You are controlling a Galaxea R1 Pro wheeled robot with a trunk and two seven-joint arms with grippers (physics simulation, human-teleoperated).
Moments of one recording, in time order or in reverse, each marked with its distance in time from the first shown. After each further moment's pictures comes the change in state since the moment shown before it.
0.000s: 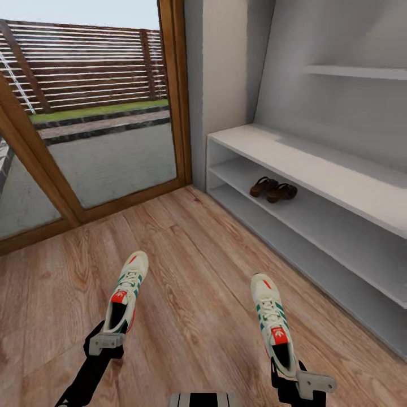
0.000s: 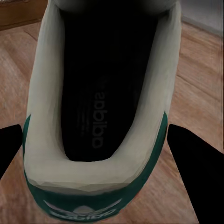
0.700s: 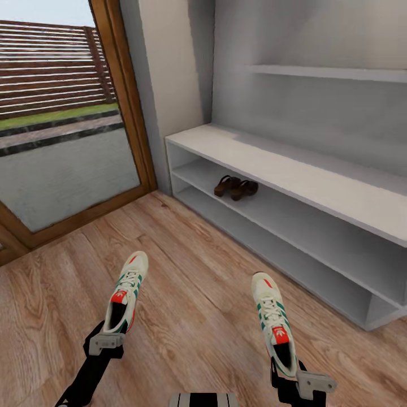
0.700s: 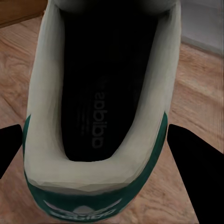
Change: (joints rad) left arm 0.000 0.000 0.000 0.000 0.001 0.000 0.000; right arm 0.000 -0.001 0.001 0.000 0.003 0.000 0.000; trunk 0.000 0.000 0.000
